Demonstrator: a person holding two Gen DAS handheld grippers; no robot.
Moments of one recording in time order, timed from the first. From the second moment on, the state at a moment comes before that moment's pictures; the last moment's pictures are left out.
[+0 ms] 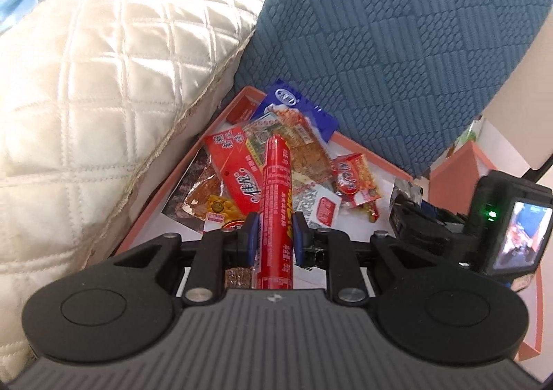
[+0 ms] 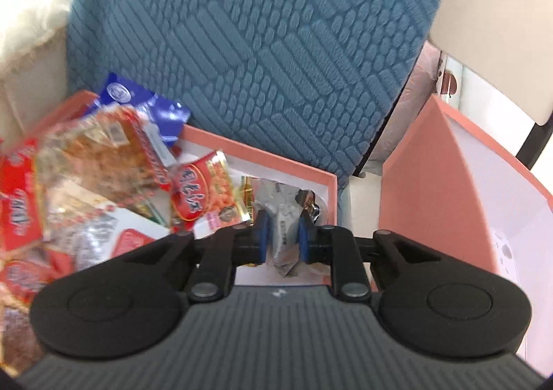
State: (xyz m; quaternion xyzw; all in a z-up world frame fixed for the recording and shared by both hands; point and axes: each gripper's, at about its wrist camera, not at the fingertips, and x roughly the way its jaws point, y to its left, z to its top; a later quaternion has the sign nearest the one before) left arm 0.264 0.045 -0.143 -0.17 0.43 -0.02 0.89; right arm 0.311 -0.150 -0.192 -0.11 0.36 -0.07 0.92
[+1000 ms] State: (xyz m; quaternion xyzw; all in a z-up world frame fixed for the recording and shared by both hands) left arm 0.166 -0.025 -0.044 -0.16 0.36 -0.07 0.92; right arm 0.163 -0.212 -0.065 0.03 0.33 0.04 0.94
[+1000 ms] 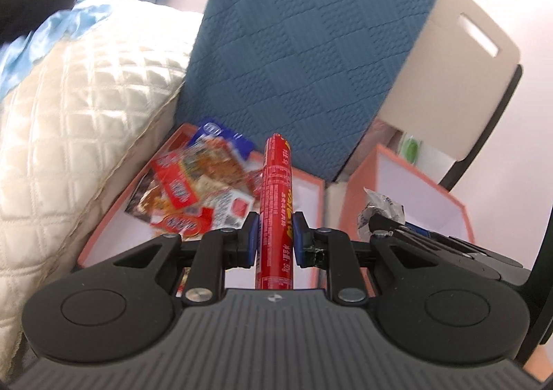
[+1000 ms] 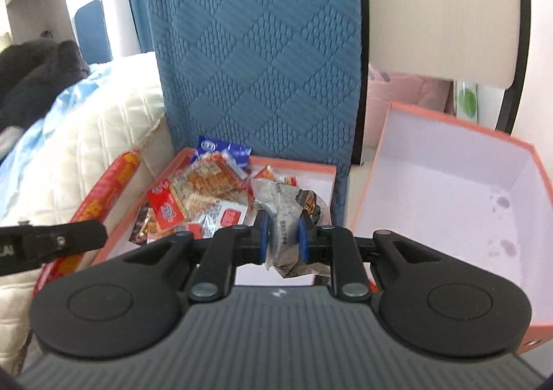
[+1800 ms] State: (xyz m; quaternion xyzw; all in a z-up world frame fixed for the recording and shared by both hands) left arm 0.216 -0.157 -0.010 -0.14 0.35 -0.19 0.91; right arm 0.154 -0.330 0.001 0.02 0.27 -0.02 0.96
